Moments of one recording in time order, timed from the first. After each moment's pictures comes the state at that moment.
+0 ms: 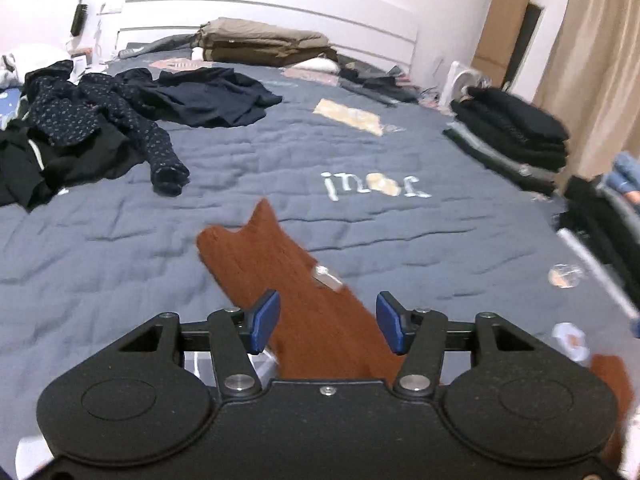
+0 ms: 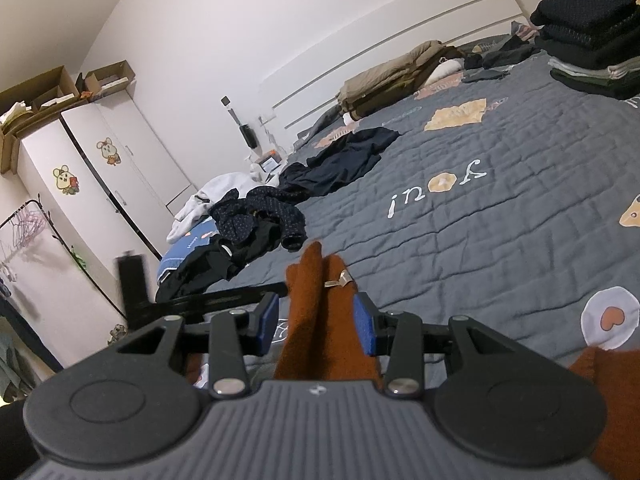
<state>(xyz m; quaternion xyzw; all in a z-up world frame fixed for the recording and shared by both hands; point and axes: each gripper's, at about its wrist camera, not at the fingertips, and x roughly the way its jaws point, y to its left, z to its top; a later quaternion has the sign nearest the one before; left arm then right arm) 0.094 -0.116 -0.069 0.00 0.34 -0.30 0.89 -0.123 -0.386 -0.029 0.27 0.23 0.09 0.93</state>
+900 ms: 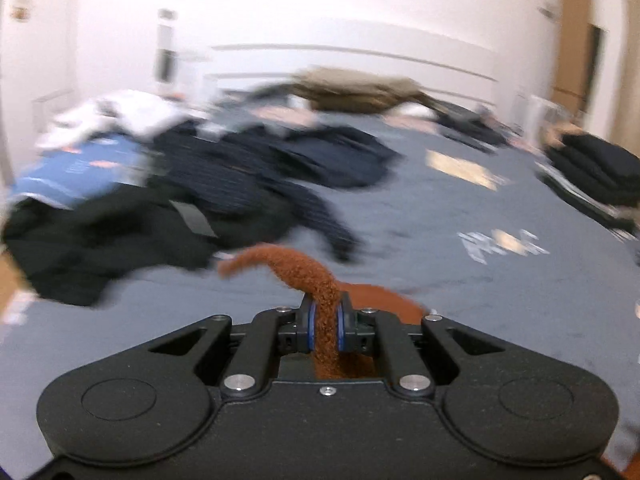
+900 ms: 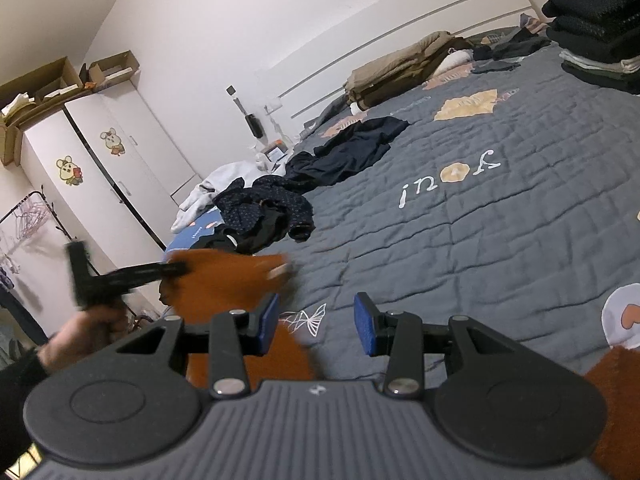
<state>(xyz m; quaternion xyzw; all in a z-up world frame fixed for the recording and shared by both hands) 0.112 0.057 0.006 0.02 0.28 -0.14 0.95 -0.114 -0.374 -0.031 0.27 0.24 0.10 0.93</state>
